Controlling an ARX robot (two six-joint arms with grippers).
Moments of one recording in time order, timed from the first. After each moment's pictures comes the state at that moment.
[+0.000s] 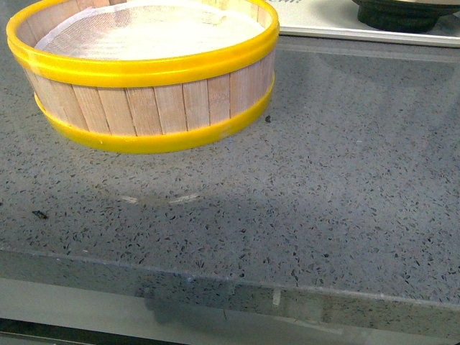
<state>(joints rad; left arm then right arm) 0.00 0.00 0.03 0.00 0.00 0.00 -0.35 1.94 1.43 0.21 -0.48 1.17</state>
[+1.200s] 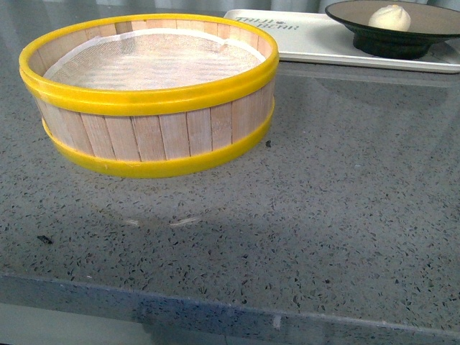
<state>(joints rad) 0.00 0.00 0.03 0.00 0.00 0.00 0.00 0.40 0.08 0.31 0.00 0.00</state>
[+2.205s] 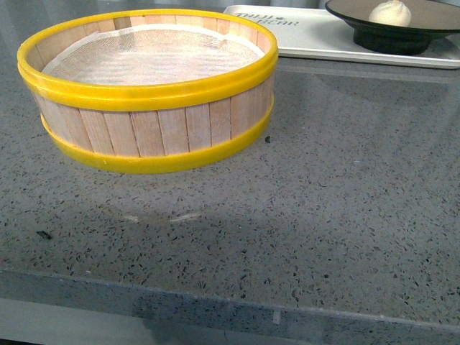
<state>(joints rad) 0.00 0.00 0.03 0.00 0.00 0.00 0.00 0.00 0.01 0.00 0.00 0.00</state>
